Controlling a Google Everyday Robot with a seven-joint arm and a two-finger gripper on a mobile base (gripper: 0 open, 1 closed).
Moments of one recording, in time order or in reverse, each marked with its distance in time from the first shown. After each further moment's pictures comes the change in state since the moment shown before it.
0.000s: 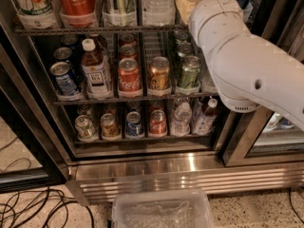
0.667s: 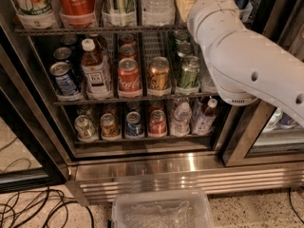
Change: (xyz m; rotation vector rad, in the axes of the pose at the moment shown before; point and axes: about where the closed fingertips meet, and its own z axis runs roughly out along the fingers) arm 0.006 0.004 0.017 -0.020 -0.001 0.022
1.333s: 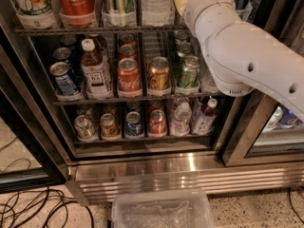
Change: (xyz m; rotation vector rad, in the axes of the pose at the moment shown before) arm -0.006 0.004 0.018 -0.027 -0.025 -0.001
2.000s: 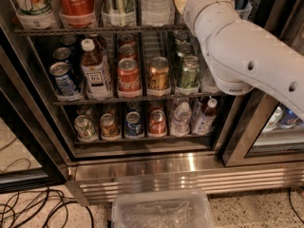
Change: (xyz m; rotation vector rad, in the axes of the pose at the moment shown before) arm -0.001 0.001 0.002 -0.007 -0.001 -0.006
